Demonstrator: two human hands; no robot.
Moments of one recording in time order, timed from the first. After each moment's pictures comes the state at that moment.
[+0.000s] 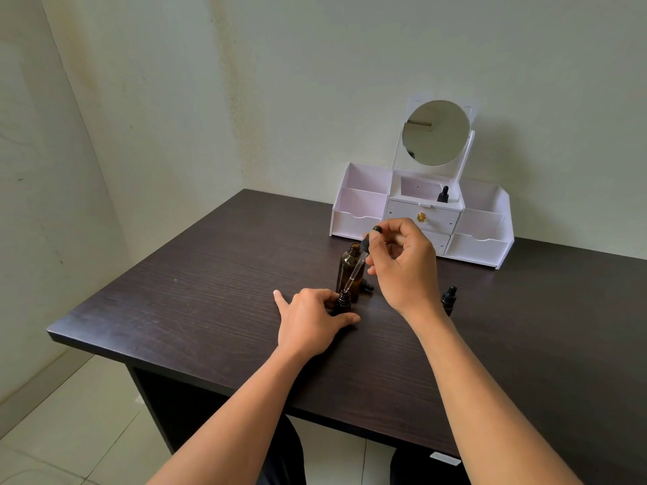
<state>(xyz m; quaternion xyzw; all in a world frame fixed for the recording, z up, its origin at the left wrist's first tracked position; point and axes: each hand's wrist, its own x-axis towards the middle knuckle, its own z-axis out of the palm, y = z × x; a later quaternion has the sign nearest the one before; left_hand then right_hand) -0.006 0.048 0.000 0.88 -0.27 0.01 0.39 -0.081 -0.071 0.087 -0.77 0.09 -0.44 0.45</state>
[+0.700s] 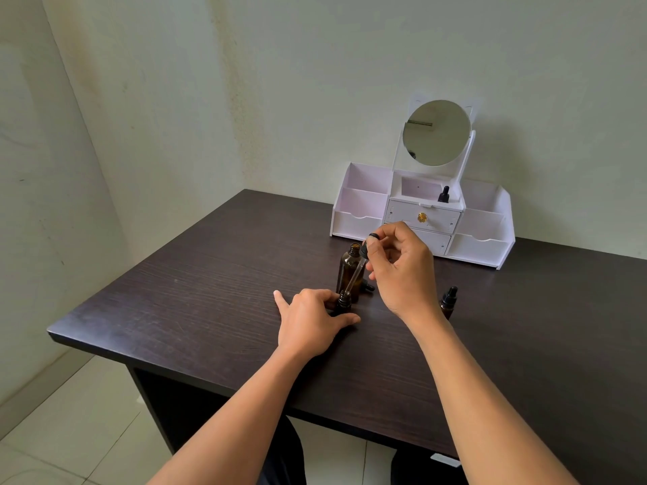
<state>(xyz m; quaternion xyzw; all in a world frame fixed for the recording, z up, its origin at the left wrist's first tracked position) -0.002 0.047 -0.006 0.88 -0.27 0.02 0.39 -0.077 -0.078 0.077 -0.80 0.09 -0.42 0.43</state>
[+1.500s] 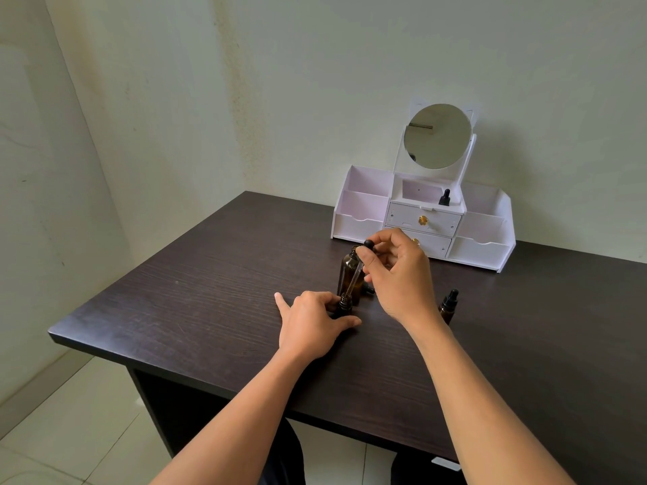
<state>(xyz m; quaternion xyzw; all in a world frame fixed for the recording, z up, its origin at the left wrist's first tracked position) -0.002 0.047 -0.005 0.88 -0.27 0.02 0.39 -0.074 -0.077 0.074 -0.80 0.10 -0.38 0.45</state>
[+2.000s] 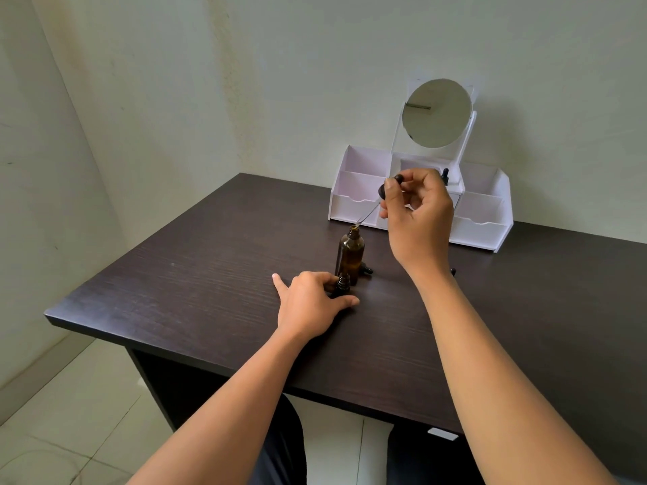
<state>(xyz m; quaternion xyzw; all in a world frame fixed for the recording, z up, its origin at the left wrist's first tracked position) -0.005 0.049 -0.001 0.88 -0.26 0.00 0.40 -0.067 -0.086 0.109 -0.72 0.08 -0.53 0.44</state>
